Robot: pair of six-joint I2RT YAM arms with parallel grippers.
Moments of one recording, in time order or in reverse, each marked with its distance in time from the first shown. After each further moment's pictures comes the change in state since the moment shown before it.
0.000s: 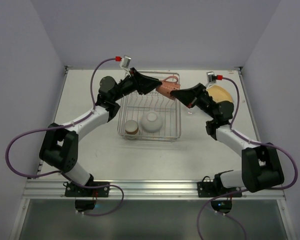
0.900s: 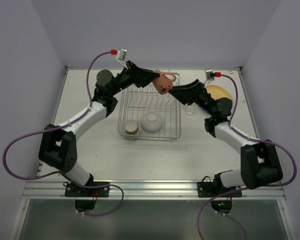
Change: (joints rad) left arm 0.035 -0.010 0.094 -0.100 -0.035 0.000; right arm 0.009 0.036 0.050 -0.018 0.005 -0.010
